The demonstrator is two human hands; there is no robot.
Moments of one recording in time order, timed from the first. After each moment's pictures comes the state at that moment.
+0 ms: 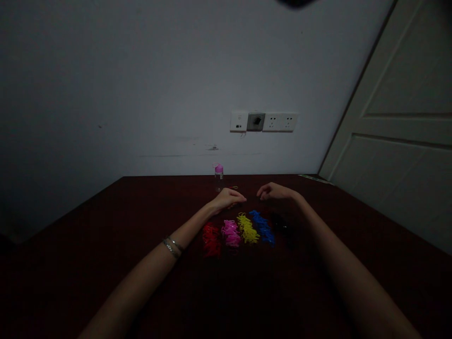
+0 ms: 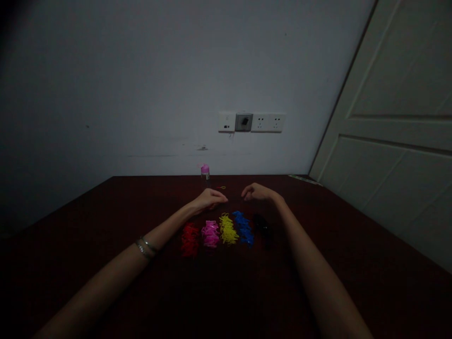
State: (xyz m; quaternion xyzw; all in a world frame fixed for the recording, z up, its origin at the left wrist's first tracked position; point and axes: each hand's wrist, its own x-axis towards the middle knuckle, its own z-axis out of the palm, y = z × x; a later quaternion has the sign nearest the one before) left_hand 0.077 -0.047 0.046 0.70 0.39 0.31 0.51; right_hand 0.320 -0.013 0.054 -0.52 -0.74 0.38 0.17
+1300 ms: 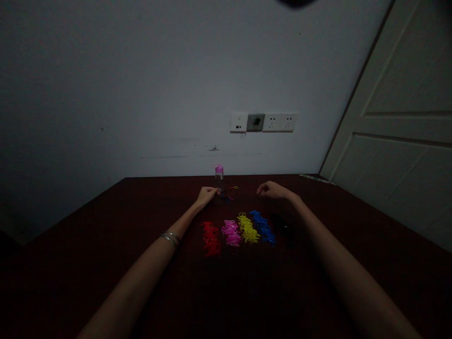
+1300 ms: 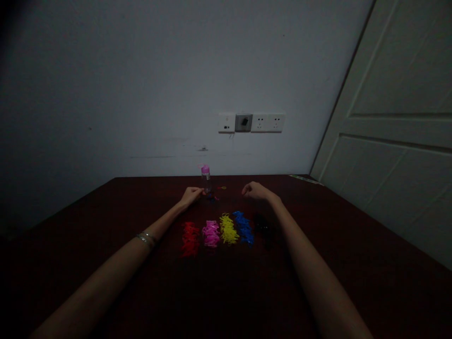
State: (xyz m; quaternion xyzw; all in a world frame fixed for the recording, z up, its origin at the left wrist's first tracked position) left_hand 0.017 0.008 0.010 0.63 0.51 0.44 0.38; right_hand 0.312 -0.012 0.050 -0.56 -0.76 0.28 0.20
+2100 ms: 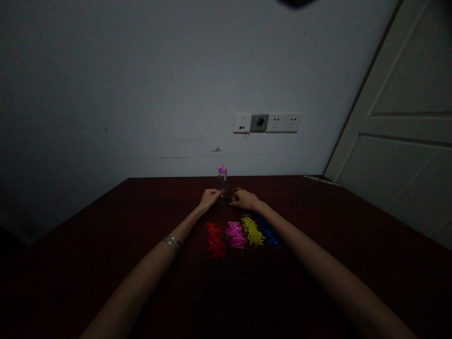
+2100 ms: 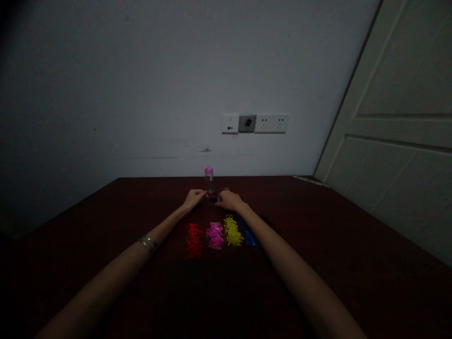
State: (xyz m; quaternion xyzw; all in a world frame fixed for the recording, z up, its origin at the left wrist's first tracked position) left_hand 0.018 0.005 0.002 0.66 0.50 0.44 0.35; right_hand 0.198 -0.024 0.041 -0.55 -0.83 0.10 0.08
